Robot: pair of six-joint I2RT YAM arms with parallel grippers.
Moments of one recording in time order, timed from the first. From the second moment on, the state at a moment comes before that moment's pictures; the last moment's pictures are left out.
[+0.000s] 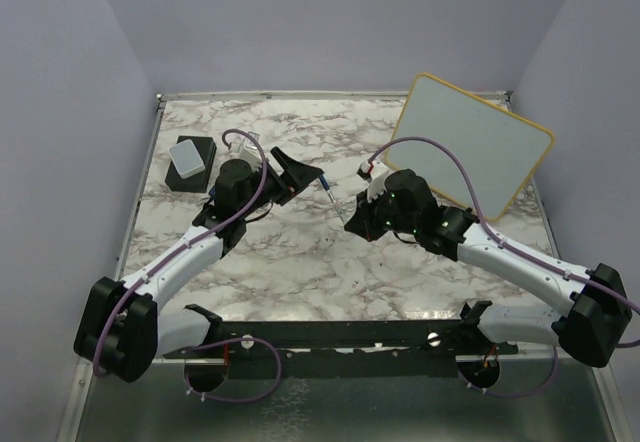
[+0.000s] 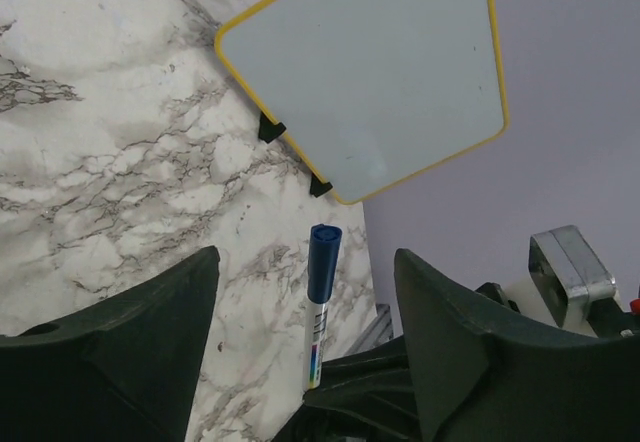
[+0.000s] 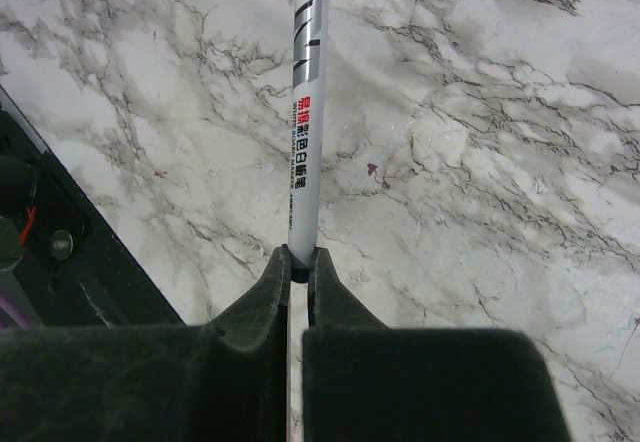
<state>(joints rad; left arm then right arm) -0.44 1.18 0.66 0.33 0.31 -1.08 0.81 1.20 0.87 -0.24 -0.16 0.26</state>
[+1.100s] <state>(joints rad) -0.47 1.23 0.63 0.42 0.27 -1.18 0.83 1.21 0.91 -0.25 -0.13 0.25</state>
